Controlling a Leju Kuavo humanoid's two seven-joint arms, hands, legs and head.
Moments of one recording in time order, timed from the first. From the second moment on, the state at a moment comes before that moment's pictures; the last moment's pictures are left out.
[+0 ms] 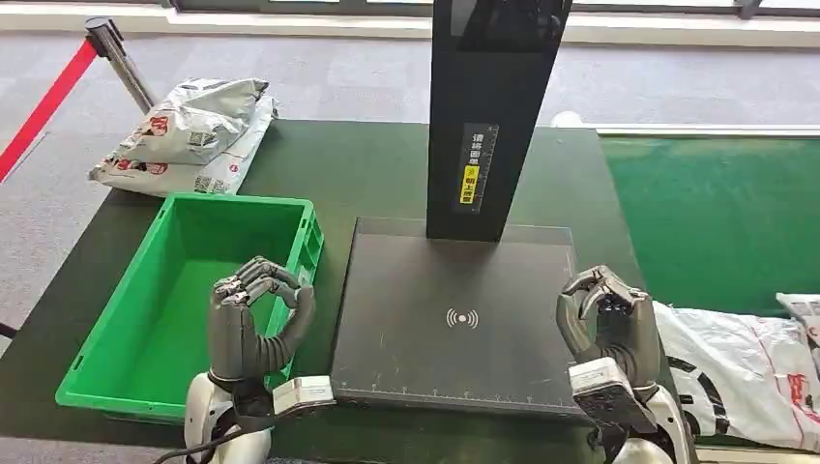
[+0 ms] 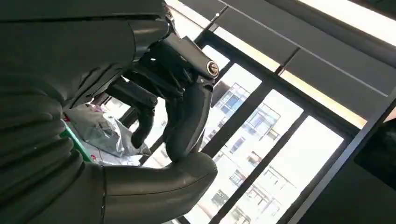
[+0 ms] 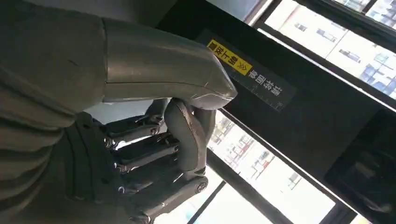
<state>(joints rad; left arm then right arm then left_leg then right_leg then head) 0.03 -0.10 -0.28 -1.74 -0.89 0.52 -0.43 0.09 0.07 0.08 -1.83 0.60 -0.09 -0.41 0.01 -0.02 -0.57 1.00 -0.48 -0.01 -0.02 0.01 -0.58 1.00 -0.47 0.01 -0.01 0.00</state>
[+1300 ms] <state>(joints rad) -0.02 -0.12 -0.22 -1.74 -0.18 0.48 -0.60 0.14 0.10 0.07 -1.85 0.42 -0.22 -0.47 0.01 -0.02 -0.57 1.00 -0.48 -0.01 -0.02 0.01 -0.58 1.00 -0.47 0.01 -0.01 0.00</state>
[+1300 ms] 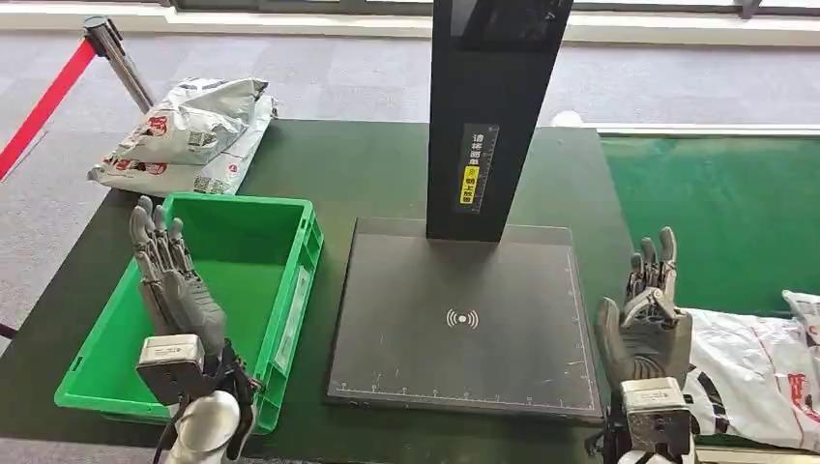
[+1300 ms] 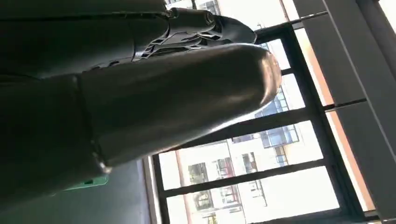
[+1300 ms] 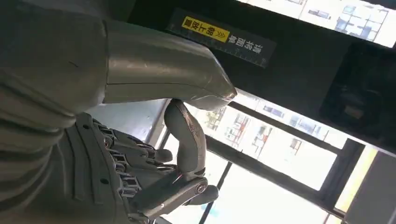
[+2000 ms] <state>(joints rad) -0.01 -0.11 -0.22 -1.74 -0.28 0.45 -0.64 0.14 0.10 0.05 -1.85 0.40 -0.19 -0.47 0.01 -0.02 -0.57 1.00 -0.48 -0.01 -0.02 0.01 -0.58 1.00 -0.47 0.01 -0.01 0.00</state>
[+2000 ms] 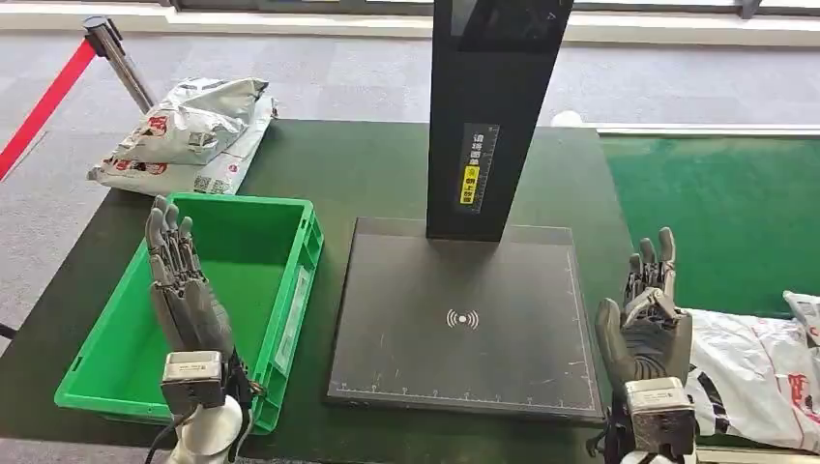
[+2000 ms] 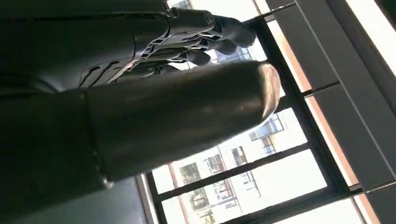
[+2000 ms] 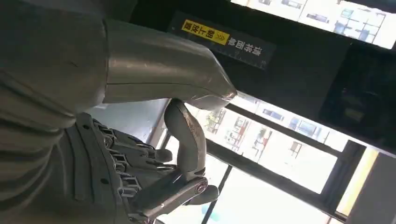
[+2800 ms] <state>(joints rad) 0.02 -0.11 -0.22 -1.76 -0.30 0.44 -0.65 0.12 0.10 0.04 -1.84 0.43 -0.17 -0.45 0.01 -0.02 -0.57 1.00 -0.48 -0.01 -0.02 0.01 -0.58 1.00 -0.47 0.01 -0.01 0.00</state>
